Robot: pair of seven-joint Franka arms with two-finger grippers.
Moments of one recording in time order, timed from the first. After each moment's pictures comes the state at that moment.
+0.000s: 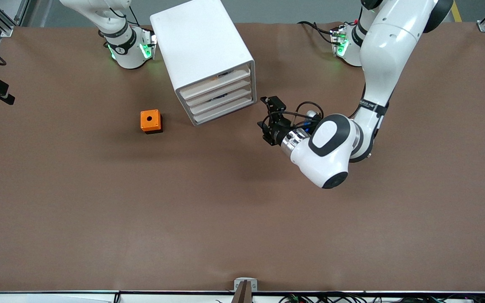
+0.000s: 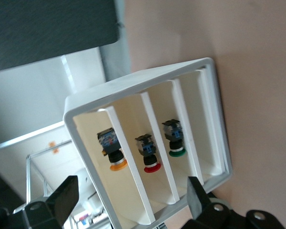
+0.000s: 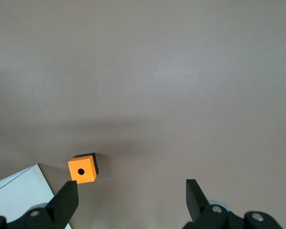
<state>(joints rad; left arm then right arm) -0.35 0.77 -0.18 -1.30 -0.88 1.36 -2.23 -0.05 -0.07 -0.08 -1.59 0.01 1.52 -0.10</state>
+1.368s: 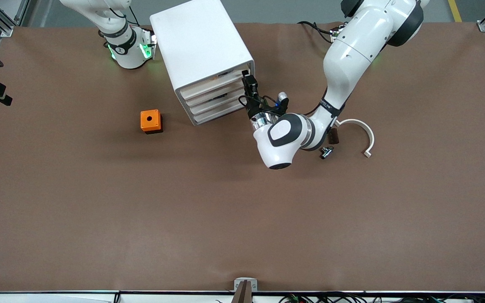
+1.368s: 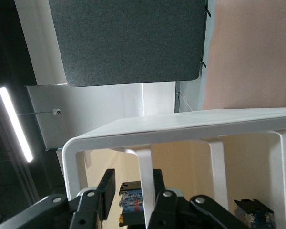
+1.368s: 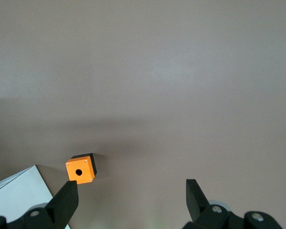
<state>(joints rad) -0.48 0.87 -0.22 -1.37 -0.98 1.20 -2.36 -0.06 -0.05 -0.09 -1.58 0.01 1.52 -0.10</state>
